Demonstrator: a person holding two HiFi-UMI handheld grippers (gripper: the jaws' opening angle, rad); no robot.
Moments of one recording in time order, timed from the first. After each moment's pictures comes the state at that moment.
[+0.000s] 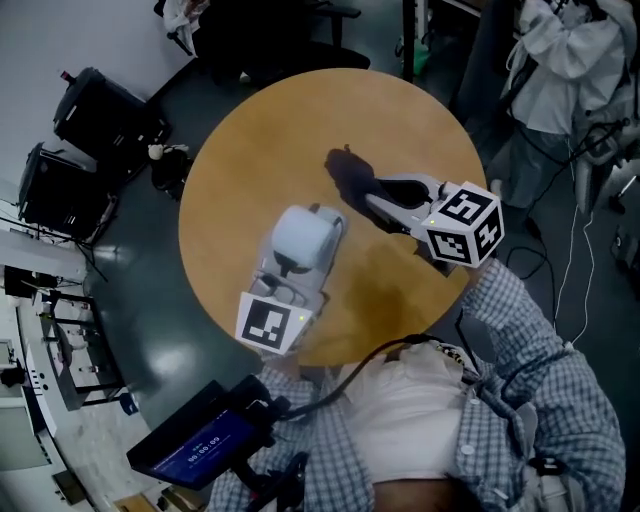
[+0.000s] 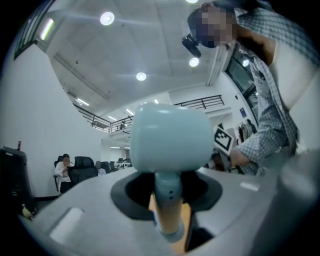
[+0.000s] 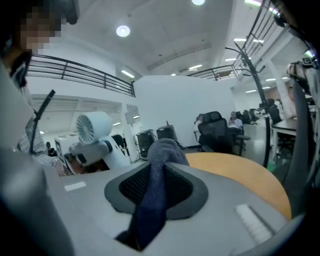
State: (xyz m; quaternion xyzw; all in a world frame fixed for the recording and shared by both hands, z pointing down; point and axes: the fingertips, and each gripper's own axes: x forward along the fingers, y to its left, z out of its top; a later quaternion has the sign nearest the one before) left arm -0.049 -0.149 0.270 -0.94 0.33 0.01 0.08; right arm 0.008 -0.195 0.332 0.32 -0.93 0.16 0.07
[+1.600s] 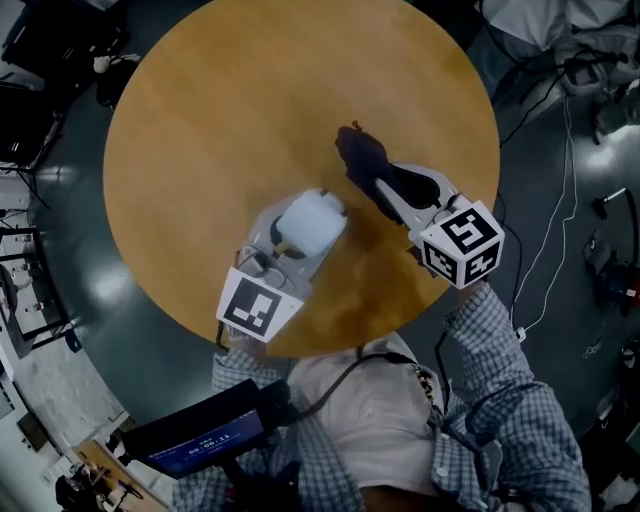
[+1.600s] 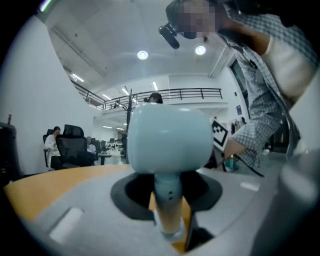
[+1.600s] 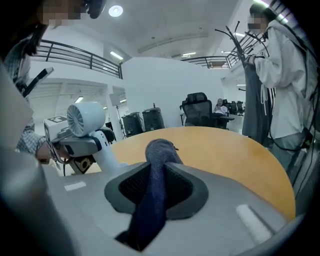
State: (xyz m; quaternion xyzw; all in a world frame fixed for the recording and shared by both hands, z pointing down) left arm -0.003 -0.167 0.406 -0.96 0.27 -0.06 0.01; right arm 0.063 -0.216 0.466 0.39 -0.89 0.18 0.15
